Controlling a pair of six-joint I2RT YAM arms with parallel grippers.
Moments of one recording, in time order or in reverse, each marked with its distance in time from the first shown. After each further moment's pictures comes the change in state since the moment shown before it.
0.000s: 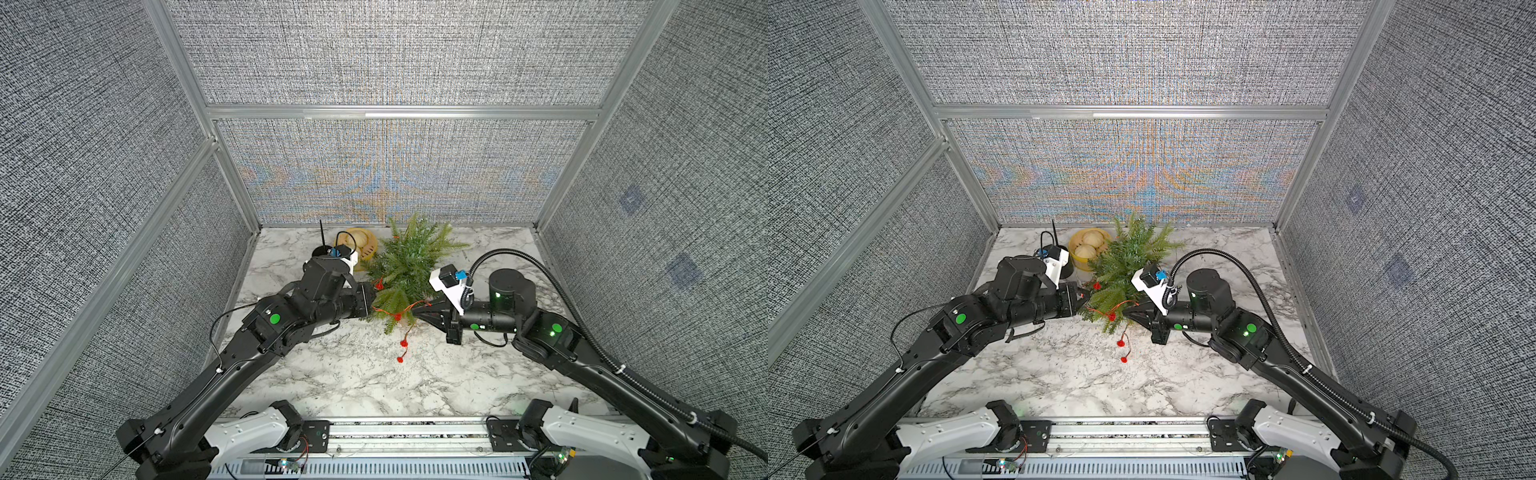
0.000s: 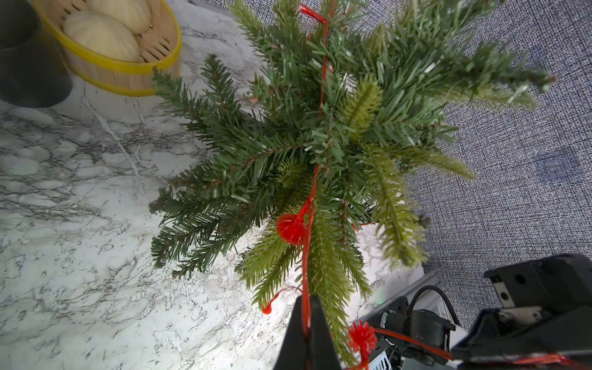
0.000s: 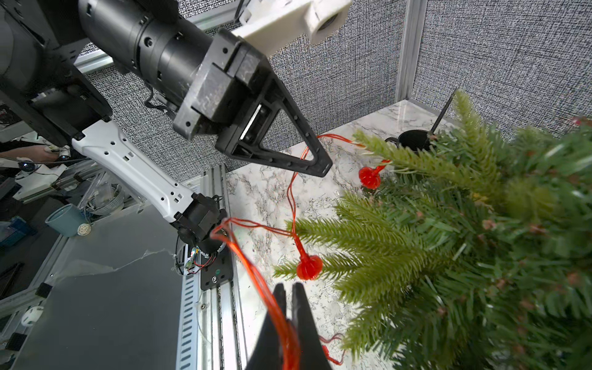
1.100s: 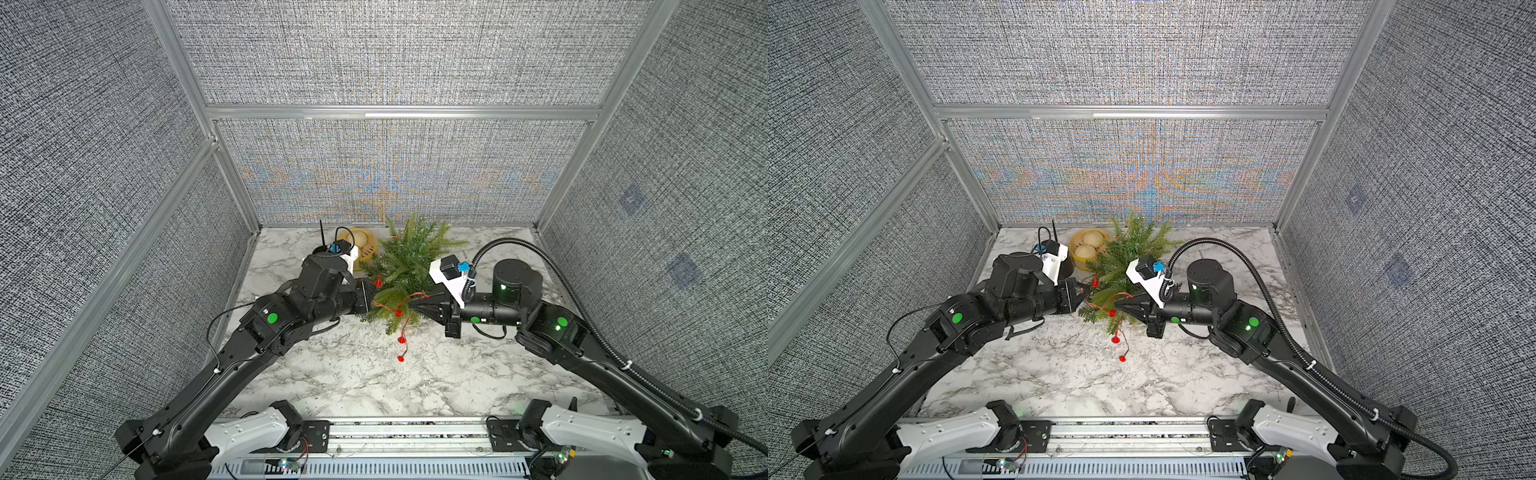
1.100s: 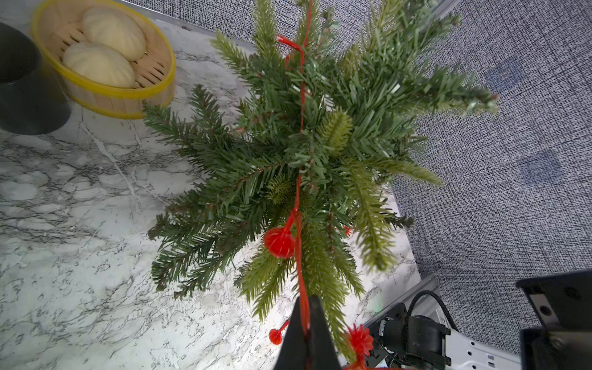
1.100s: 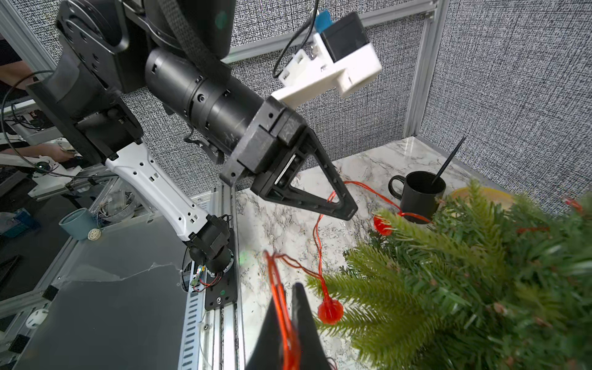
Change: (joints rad) left arm 0.000 0.006 0.026 0.030 -0.003 0.025; right arm 0.023 0.035 0.124 -0.005 -0.016 -0.026
